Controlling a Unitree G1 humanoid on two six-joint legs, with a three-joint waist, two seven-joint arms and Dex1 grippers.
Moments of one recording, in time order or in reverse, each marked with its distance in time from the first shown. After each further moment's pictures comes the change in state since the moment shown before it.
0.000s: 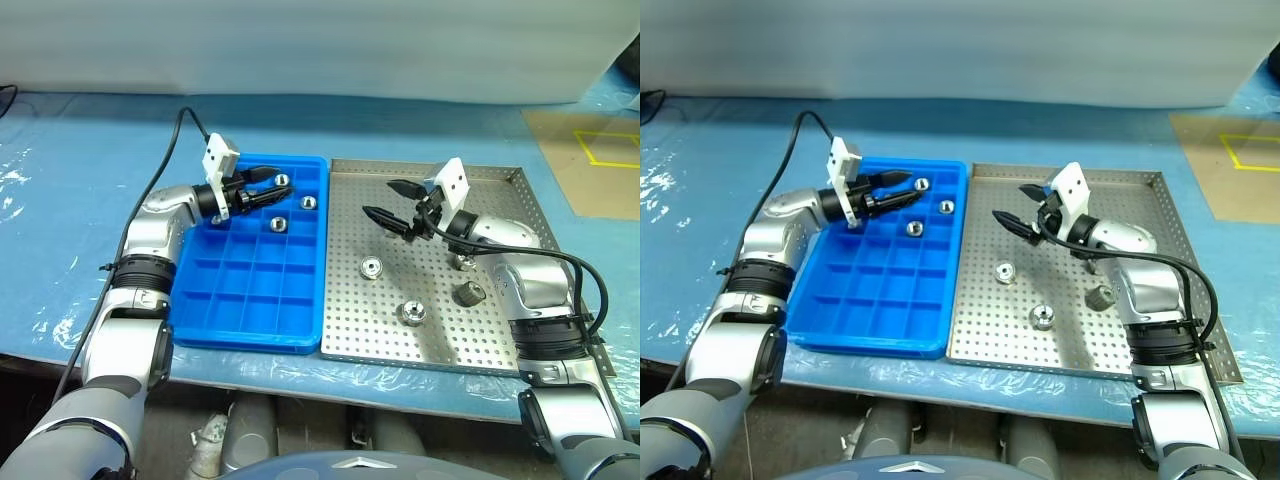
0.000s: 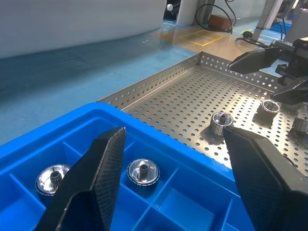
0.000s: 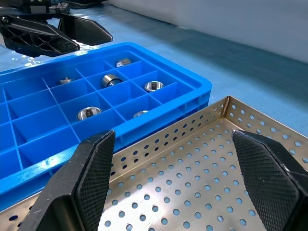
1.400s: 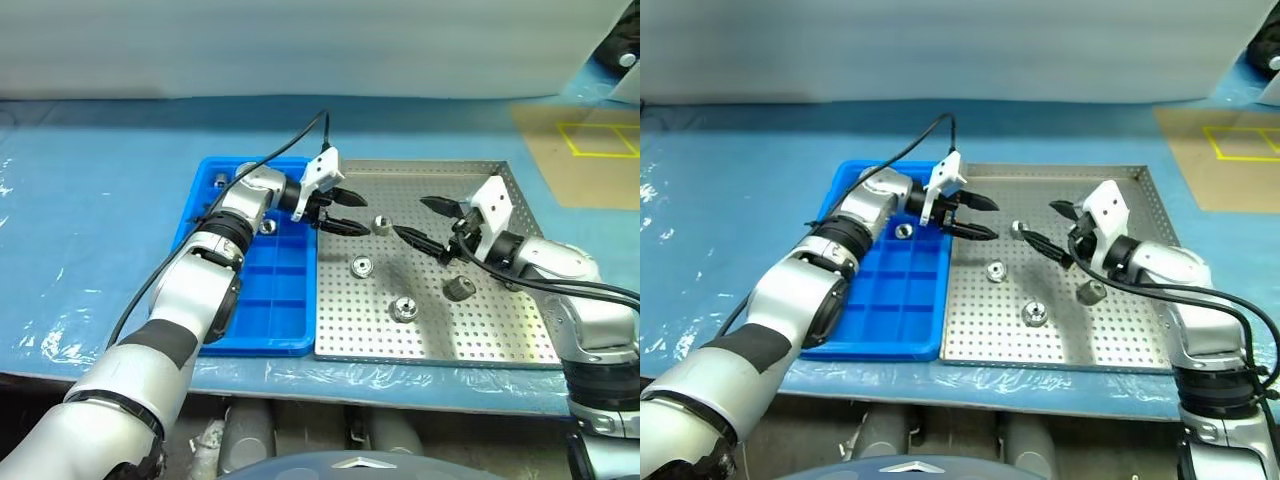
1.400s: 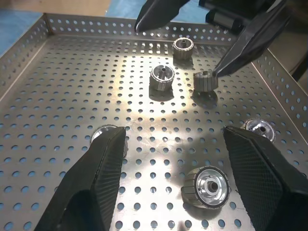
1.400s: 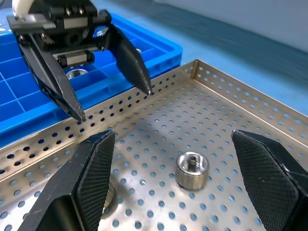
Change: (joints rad) left arm -0.409 -0.292 -0.226 0.605 0.280 -0.344 -0.284; right arm 0.294 -0.175 -0.166 -0.390 0.084 0.189 -0.051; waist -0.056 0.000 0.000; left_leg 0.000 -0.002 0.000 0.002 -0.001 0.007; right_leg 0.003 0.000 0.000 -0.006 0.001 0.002
